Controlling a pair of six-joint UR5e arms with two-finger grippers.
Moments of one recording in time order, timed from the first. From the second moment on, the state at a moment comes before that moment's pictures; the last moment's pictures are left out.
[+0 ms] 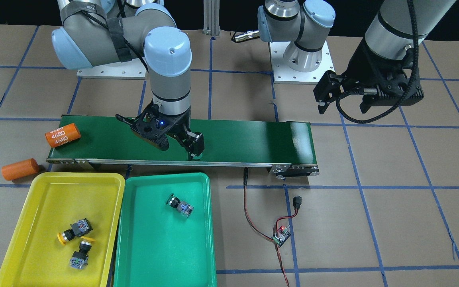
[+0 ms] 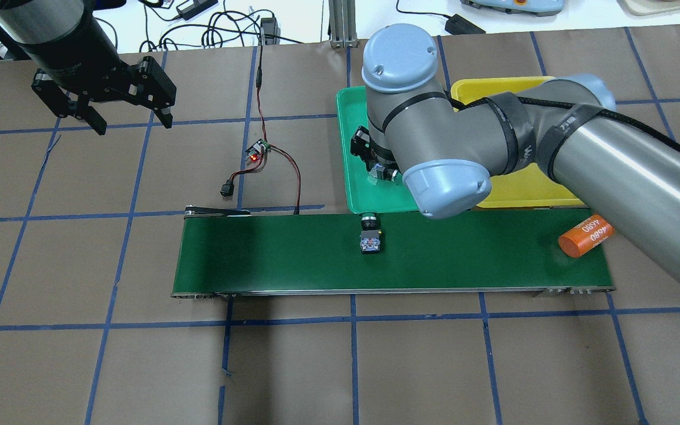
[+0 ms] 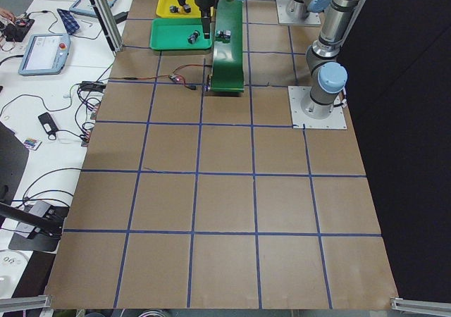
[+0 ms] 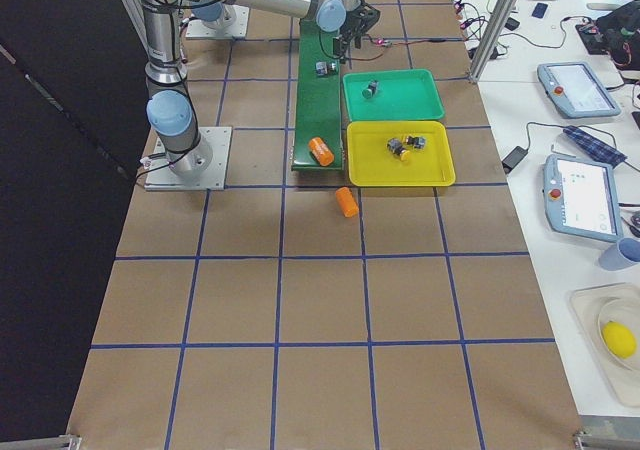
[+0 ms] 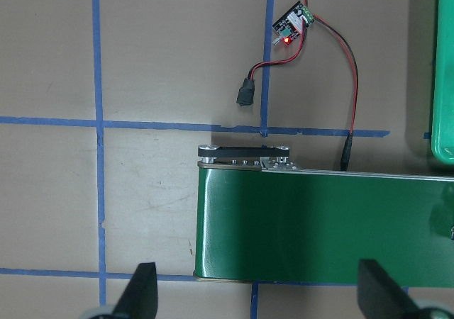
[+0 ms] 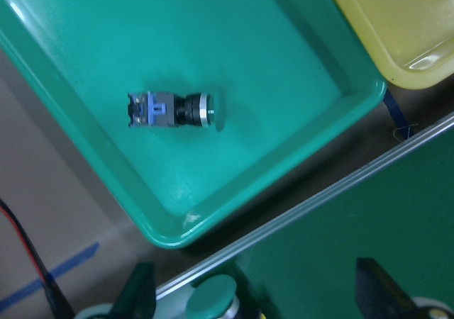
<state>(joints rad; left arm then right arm) -1.49 -1.62 -1.47 -1.63 1.56 0.02 1.90 -1.34 1.76 -2.07 -1.66 0.80</state>
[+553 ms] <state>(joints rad) -1.49 -1.62 -1.47 -1.63 1.56 0.02 1.91 -1.35 1.84 -2.07 -1.64 0.61</state>
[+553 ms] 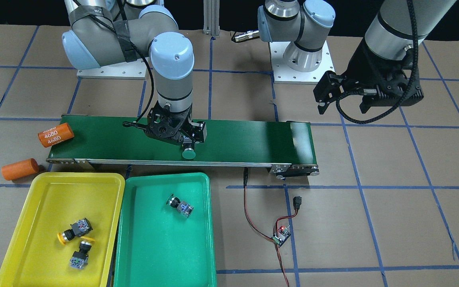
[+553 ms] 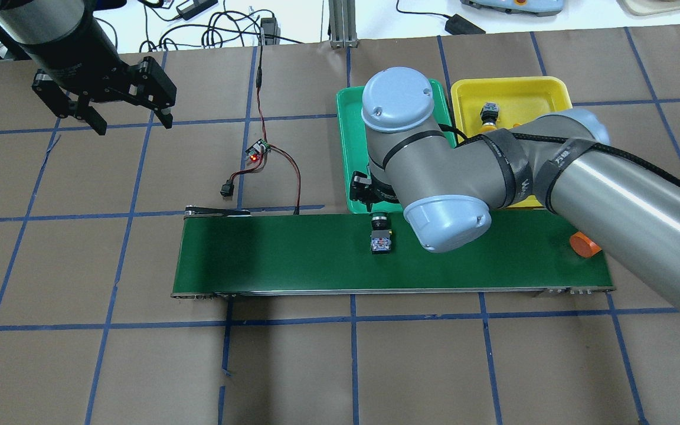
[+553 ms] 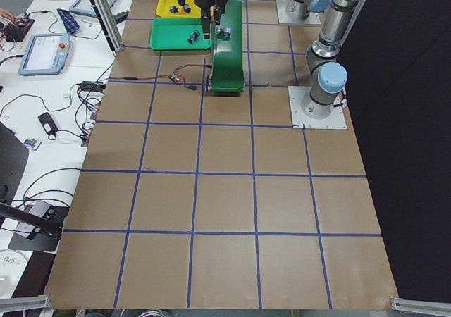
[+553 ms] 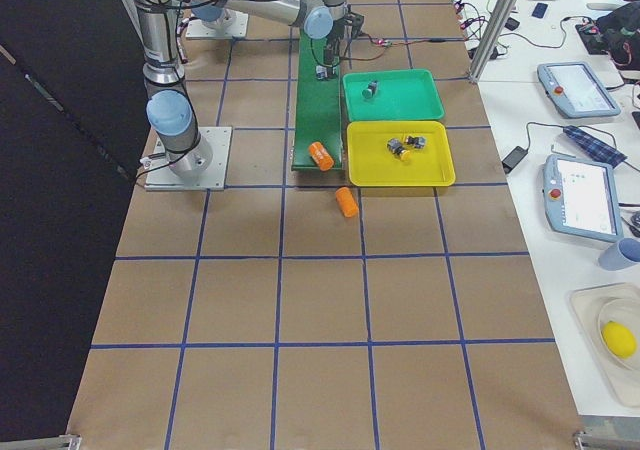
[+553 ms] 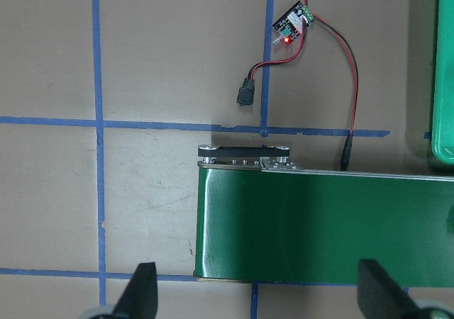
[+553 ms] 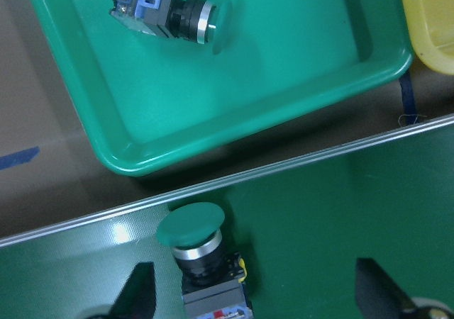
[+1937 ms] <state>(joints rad) -1.49 -1.62 -1.47 -1.63 1.56 0.02 1.92 -1.34 1.89 -2.08 -1.63 0.60</state>
